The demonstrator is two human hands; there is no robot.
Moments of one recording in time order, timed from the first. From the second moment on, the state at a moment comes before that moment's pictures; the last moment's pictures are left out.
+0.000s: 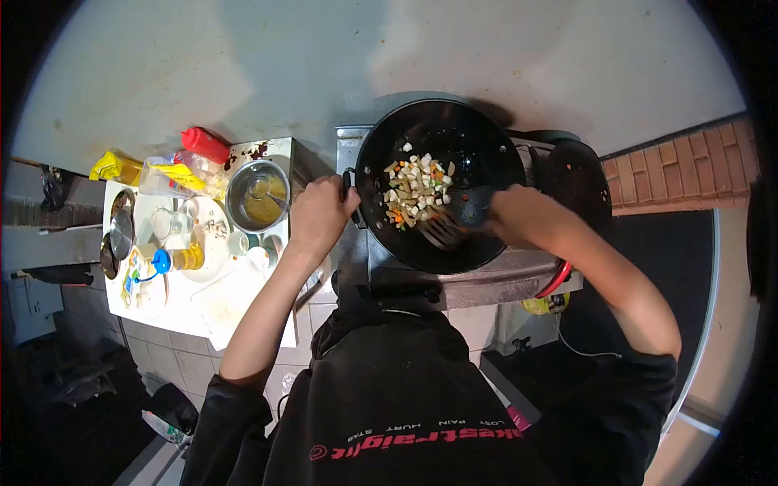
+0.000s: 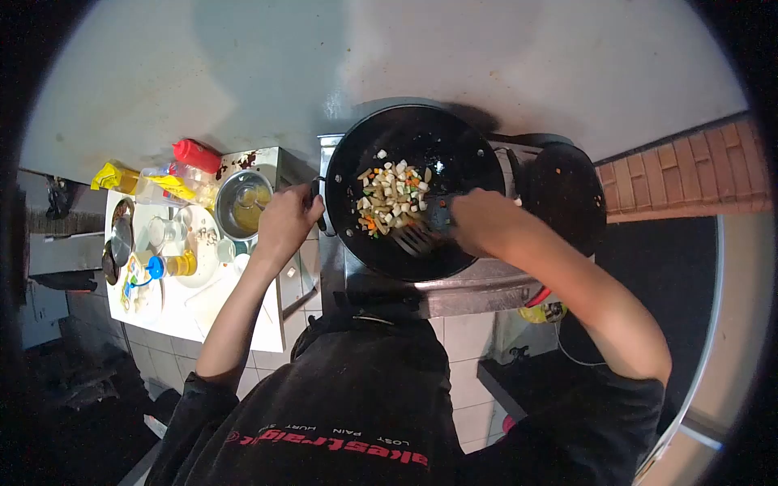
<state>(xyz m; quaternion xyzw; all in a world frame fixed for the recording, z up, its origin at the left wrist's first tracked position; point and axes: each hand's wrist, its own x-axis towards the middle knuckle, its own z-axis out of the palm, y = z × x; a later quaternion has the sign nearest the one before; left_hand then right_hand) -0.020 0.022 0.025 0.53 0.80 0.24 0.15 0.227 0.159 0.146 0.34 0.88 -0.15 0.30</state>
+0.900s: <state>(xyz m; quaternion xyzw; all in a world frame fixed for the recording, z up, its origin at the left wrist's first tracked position) -0.018 0.016 0.025 0.52 0.81 0.22 0.15 0.209 0.203 0.148 0.28 0.92 0.20 0.20</state>
